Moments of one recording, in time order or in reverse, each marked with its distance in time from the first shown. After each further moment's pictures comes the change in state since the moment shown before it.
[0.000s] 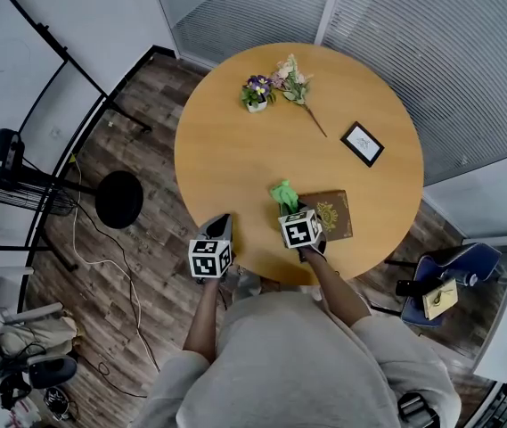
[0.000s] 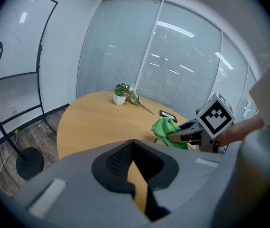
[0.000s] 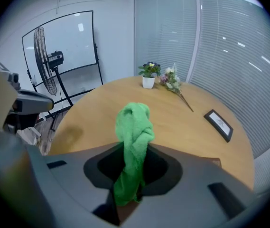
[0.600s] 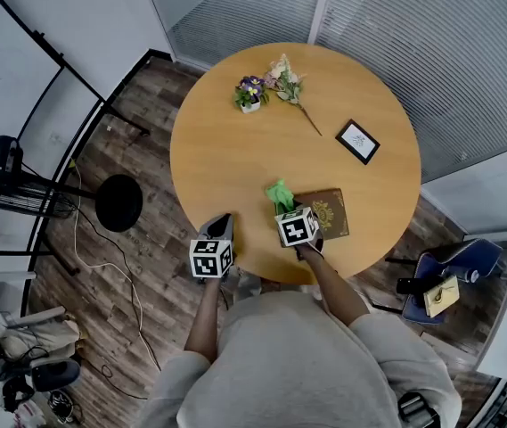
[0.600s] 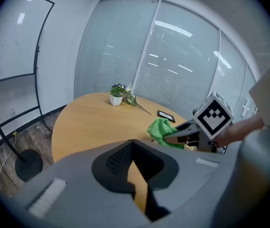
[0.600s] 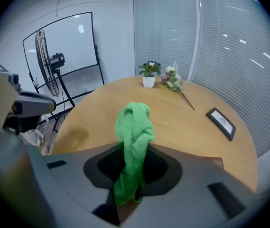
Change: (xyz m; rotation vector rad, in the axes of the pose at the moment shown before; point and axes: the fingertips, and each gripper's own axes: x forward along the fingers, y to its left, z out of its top) left arm 0.006 -0.016 0.004 0.015 -0.001 -0.009; right arm 0.000 -0.002 -0.001 0.011 0.000 0.035
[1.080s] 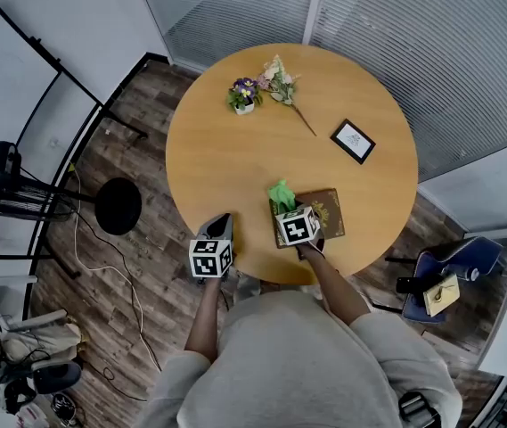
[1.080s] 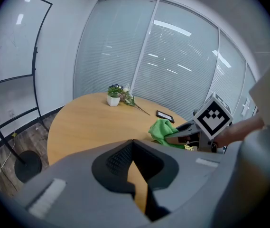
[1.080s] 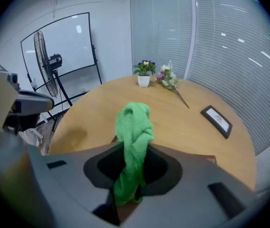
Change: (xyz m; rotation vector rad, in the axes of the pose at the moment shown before) left arm 0.008 -0.012 0.006 0.011 -0.002 -0.003; right arm -0.004 -0.020 -0.007 0.014 0.005 -0.013
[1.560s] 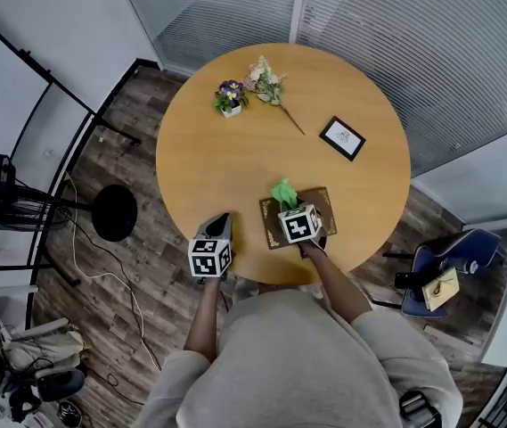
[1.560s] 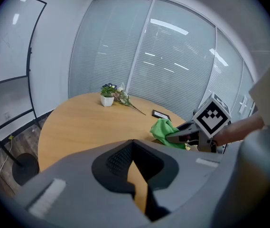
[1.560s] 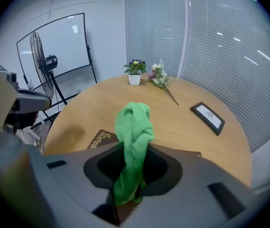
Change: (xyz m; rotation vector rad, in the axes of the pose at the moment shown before) left arm 0.016 -0.022 0.006 0.027 0.010 -0.025; right arm -0.008 -0.035 -0.015 0.026 0.006 -0.031
